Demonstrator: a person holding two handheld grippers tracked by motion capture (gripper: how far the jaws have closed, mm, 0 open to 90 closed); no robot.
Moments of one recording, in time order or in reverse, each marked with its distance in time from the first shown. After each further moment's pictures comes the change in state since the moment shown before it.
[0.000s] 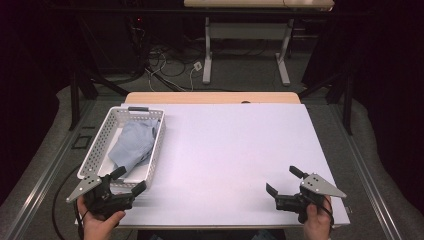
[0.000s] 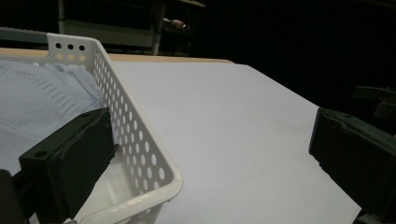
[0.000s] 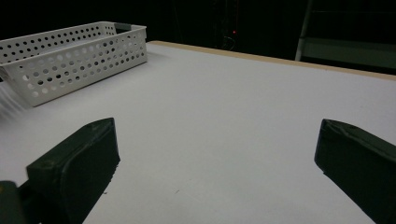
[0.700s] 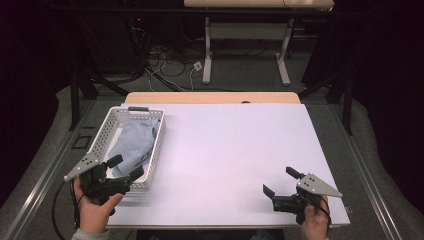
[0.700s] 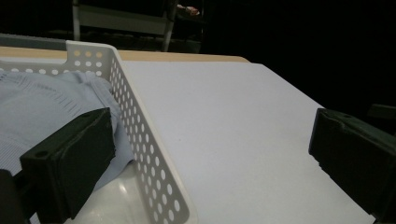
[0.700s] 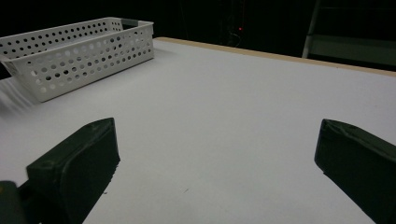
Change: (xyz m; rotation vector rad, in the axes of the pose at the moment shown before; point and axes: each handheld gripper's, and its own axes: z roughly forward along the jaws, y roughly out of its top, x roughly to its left) left arm 0.008 0.041 0.012 0.060 0.047 -0.051; right arm 0.005 0.000 0.004 0.014 0.021 -0.002
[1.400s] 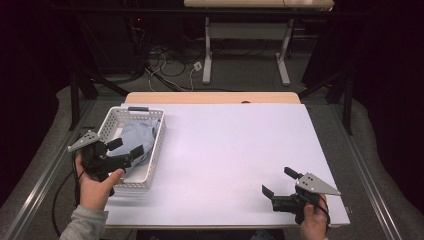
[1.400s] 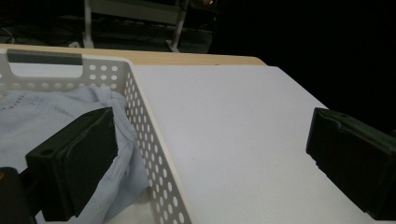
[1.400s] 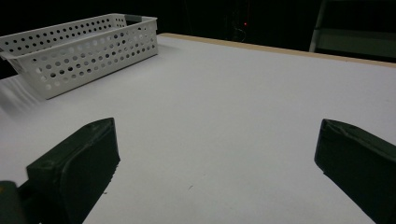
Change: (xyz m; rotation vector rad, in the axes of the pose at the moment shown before) left arm 0.013 0.048 0.023 0.070 0.054 -0.032; right arm -0.001 -0.002 0.004 0.015 0.022 0.012
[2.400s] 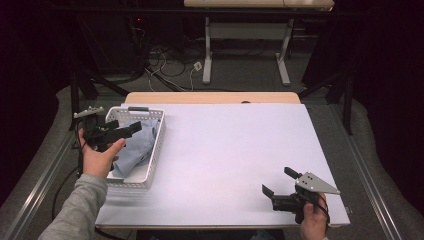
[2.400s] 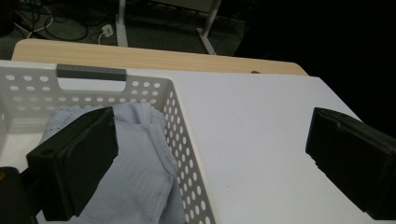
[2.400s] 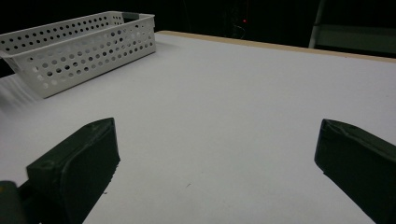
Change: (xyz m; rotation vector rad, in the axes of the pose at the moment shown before) left arm 0.031 0.047 0.034 0.059 0.128 -0.101; right arm -0.002 -0.001 0.002 0.013 -0.004 0.013
